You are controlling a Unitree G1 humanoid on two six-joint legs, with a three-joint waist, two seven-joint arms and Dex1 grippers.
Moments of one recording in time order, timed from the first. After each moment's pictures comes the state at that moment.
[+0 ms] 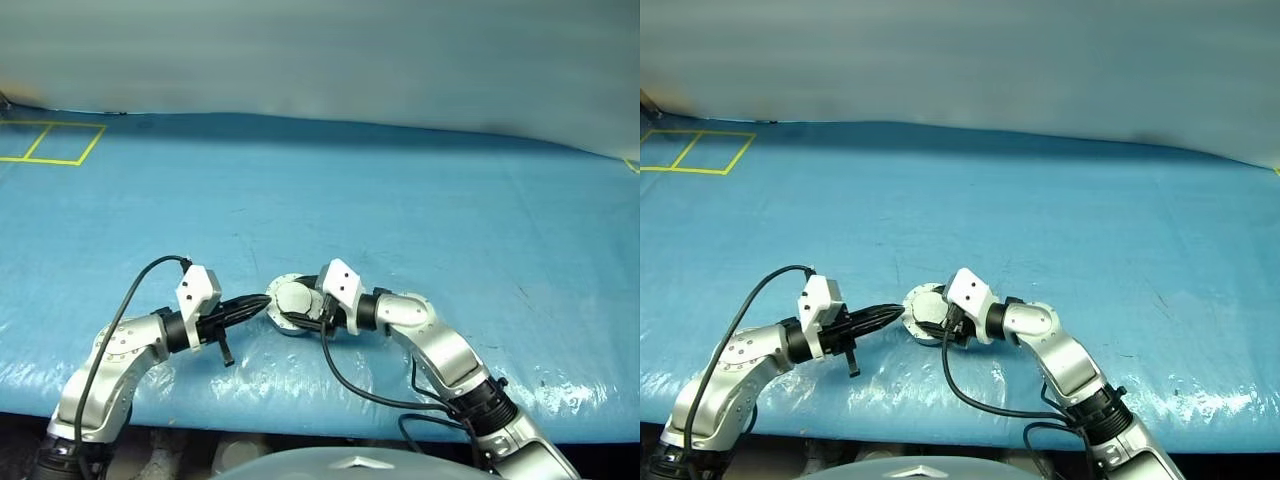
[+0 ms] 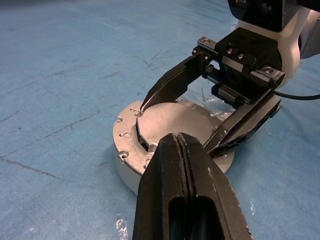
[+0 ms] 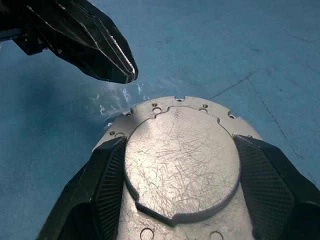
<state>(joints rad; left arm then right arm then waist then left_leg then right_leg) 0.13 0.60 0.00 -0.35 -0.44 0.33 -0.92 -0.21 -0.33 0.45 -0.18 0.12 0.39 0.72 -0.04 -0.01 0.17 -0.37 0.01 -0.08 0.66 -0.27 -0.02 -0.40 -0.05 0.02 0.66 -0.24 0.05</state>
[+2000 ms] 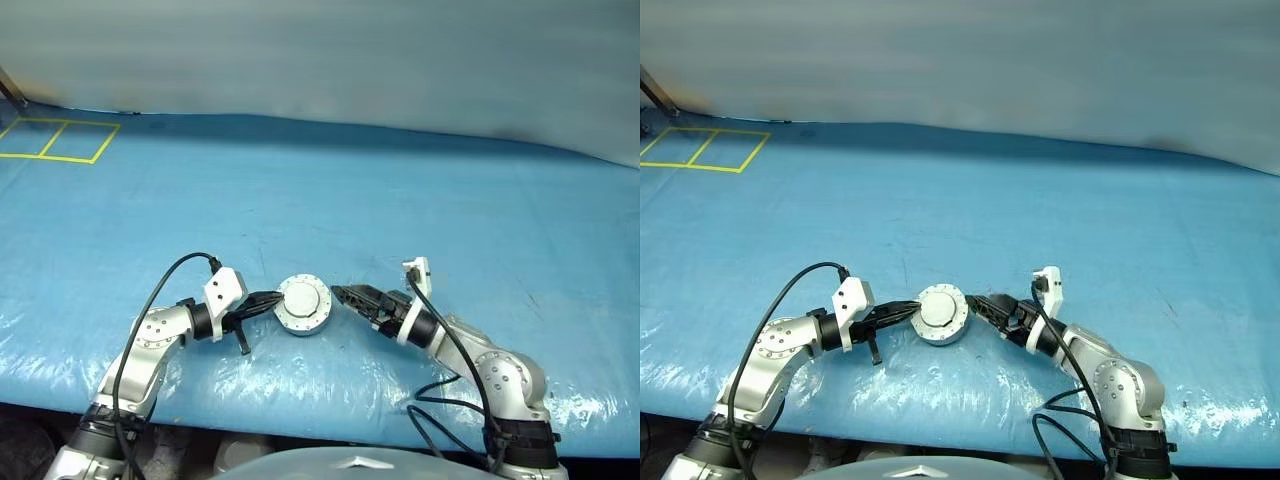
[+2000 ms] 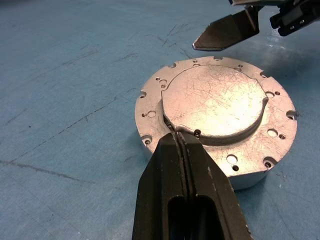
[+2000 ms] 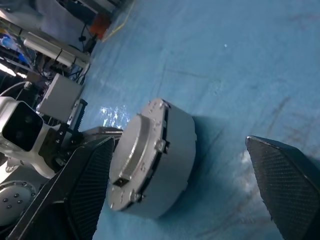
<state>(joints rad) 0.00 0.54 -0.15 -0.09 -0.23 0.10 -0.91 0.03 -0.22 -0.14 -0.27 0.89 1.03 0.46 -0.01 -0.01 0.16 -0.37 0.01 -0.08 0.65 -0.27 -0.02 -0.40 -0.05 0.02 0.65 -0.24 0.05</state>
